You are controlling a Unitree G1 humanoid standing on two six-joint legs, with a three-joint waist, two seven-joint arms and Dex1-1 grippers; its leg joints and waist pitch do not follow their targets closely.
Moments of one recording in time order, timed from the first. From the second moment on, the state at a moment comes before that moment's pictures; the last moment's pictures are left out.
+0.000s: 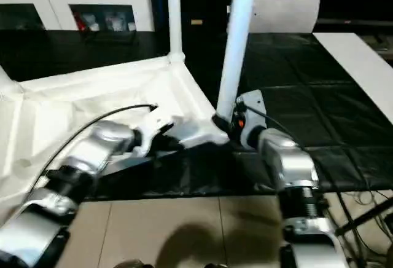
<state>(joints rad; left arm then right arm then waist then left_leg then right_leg) -0.72 0.17 -0.27 0.63 0.08 0.37 -0.88 -0.53 -0.19 -0.10 0.41 0.14 0.45 0.50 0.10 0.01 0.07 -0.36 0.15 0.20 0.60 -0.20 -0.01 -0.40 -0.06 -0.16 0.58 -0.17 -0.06</state>
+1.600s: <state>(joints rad) -0.54 0.42 -0.28 0.16 0.05 0.53 -1.00 -0.52 -0.33 -0.05 0.38 0.20 0.30 0.67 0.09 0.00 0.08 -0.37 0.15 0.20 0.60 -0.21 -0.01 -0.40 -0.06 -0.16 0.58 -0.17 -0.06</state>
